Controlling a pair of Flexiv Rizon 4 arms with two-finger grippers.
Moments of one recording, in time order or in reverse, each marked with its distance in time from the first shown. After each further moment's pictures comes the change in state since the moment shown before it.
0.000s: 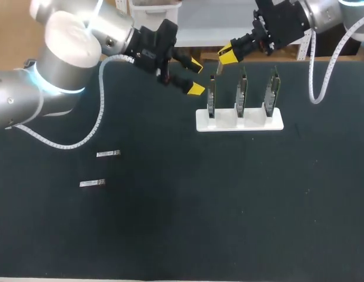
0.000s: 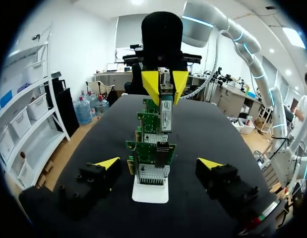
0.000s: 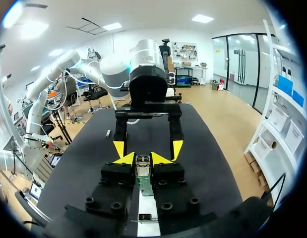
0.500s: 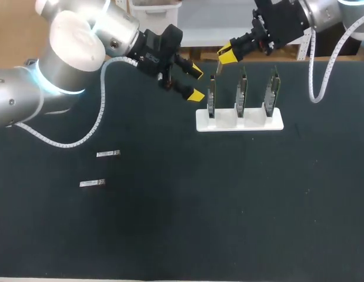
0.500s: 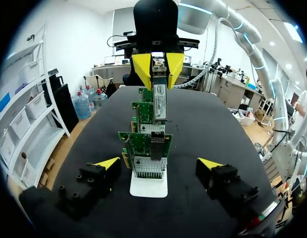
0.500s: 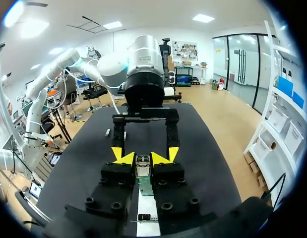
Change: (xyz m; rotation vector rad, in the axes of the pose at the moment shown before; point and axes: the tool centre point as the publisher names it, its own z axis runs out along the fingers) left arm 0.013 -0.005 0.007 0.000 0.082 0.023; right arm -0.002 0.000 0.001 0.002 0.009 -0.006
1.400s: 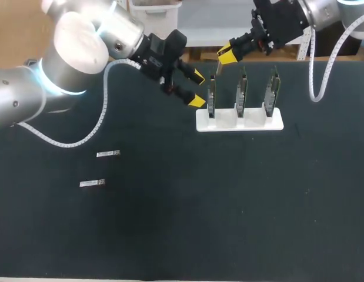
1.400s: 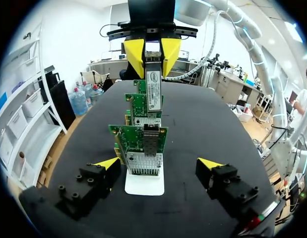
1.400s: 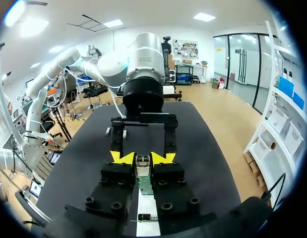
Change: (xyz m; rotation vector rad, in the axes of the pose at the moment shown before) left arm 0.007 -0.006 0.010 0.026 0.038 0.005; right arm 0.000 0.000 0.001 -0.002 0.019 -0.006
